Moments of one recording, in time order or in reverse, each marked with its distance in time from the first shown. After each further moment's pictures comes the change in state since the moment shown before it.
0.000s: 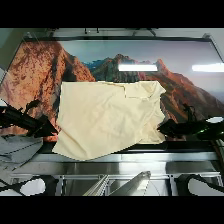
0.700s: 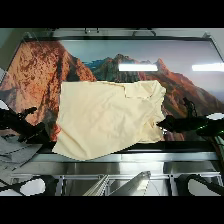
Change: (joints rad) left arm 0.000 -0.005 -0.008 0.217 0.013 -0.096; right arm 0.045 0.098 0.040 0.103 -0.016 -0.011
